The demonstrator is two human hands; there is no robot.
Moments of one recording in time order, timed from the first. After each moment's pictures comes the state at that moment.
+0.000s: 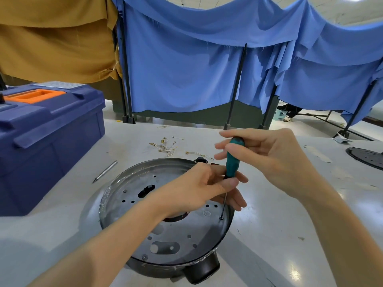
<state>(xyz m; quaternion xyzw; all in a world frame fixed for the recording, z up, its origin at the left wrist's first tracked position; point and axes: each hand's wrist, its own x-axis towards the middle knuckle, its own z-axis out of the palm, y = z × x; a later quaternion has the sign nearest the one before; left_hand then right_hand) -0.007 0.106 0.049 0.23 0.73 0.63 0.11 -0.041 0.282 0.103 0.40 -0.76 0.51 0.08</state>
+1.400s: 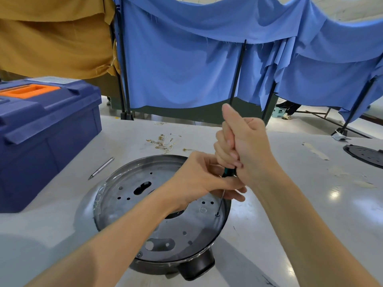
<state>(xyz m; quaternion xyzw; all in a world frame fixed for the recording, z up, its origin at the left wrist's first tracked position) -0.014 0.115 0.047 0.20 0.68 0.70 0.07 -0.044 0.232 0.105 0.25 -0.61 0.76 -0.01</state>
